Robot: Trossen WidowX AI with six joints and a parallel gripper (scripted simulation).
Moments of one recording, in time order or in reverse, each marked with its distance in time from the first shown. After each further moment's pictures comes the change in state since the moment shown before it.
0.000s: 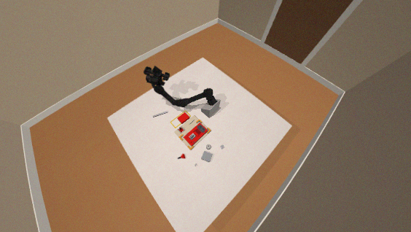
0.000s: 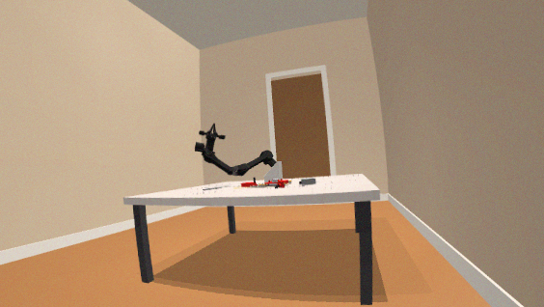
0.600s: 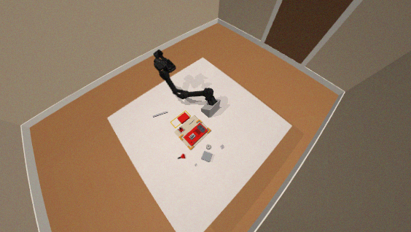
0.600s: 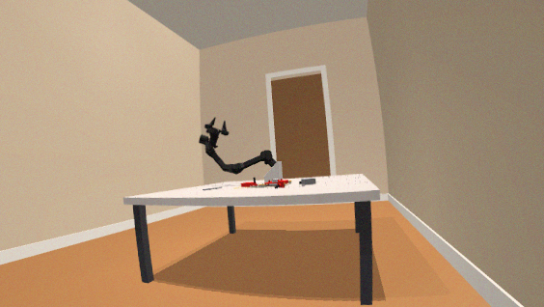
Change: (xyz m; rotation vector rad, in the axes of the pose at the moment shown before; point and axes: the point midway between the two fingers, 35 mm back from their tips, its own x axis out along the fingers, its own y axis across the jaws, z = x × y) arm 0.050 -0.038 -0.081 -0.494 -0.195 -0.140
